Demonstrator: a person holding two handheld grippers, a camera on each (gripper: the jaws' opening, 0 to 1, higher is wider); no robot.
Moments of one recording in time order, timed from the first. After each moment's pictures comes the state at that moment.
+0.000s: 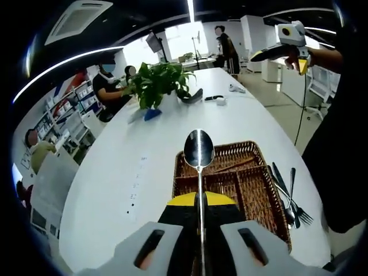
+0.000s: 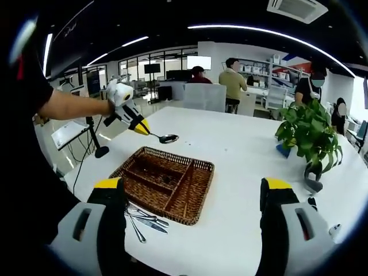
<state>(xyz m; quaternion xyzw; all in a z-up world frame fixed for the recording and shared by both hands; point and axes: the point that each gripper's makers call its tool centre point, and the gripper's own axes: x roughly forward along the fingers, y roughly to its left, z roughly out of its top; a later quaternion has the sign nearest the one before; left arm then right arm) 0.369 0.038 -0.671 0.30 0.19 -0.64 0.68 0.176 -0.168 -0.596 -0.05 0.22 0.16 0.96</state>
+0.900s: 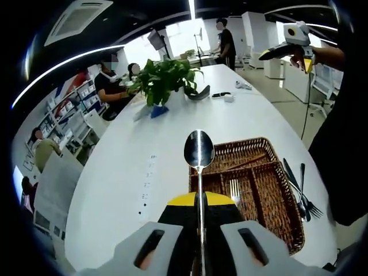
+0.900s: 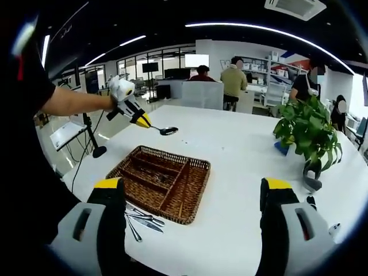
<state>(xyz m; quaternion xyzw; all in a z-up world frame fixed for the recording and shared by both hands) 0.400 0.036 -0.668 0.32 0.19 -0.63 0.68 0.182 -0.184 -0.600 -0.05 0.23 0.15 0.96</state>
